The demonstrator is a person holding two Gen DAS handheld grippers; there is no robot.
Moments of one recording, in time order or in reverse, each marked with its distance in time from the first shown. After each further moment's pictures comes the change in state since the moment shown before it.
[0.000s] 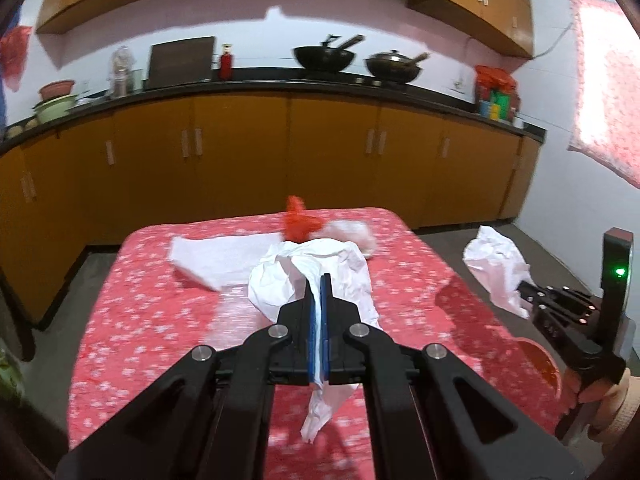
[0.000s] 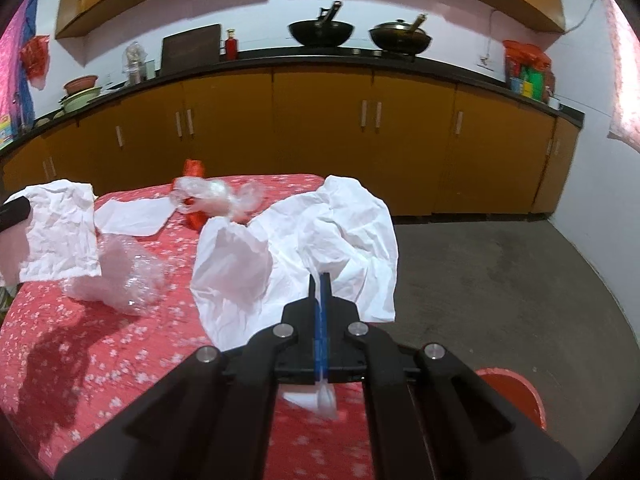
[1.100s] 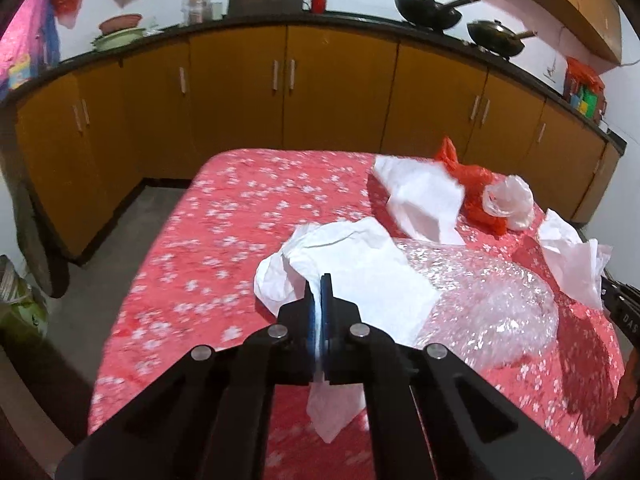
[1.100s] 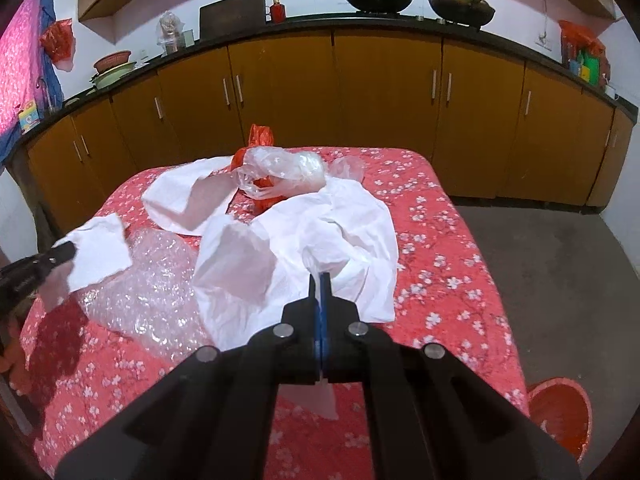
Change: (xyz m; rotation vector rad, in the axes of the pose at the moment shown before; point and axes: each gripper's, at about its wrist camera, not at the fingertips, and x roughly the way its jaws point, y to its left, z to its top) left arm 0.056 0.136 -0.033 -0.162 0.159 0.254; right arm 0.076 0.092 0.020 -0.040 0.118 0.179
